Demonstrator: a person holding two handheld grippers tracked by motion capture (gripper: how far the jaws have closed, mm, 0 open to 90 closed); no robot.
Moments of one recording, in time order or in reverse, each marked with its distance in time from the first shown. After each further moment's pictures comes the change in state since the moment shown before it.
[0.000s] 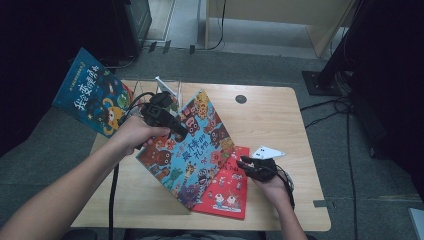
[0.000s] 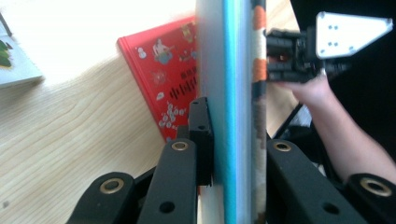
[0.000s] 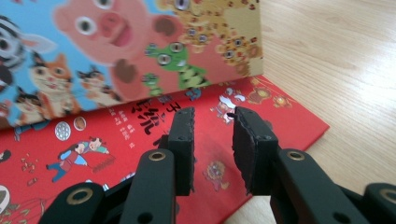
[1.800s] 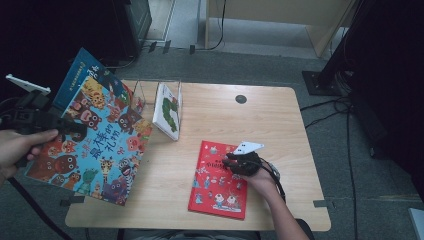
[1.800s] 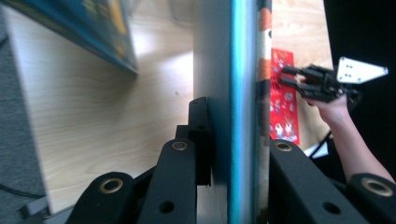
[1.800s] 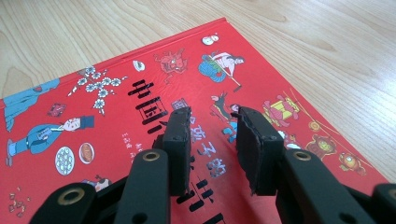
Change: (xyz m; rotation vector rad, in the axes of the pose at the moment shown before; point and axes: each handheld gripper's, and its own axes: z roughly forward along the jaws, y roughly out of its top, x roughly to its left) left arm 0.090 -0.151 -0.183 -0.295 0.165 -0.346; right arm 0.012 0.022 0.041 0.073 0.081 -0.112
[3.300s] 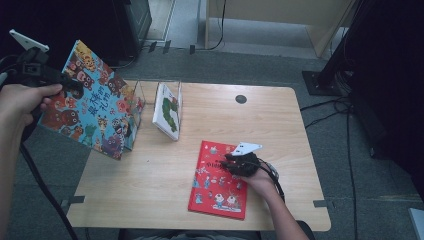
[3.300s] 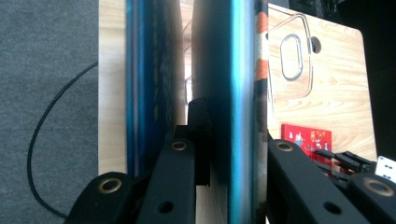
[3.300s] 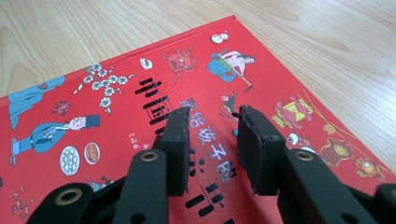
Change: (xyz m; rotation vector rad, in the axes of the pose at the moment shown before) left arm 0.015 0.104 0.003 -0.119 0.158 -0.071; right arm 0.003 -0.001 0.004 0.005 0.019 -0.008
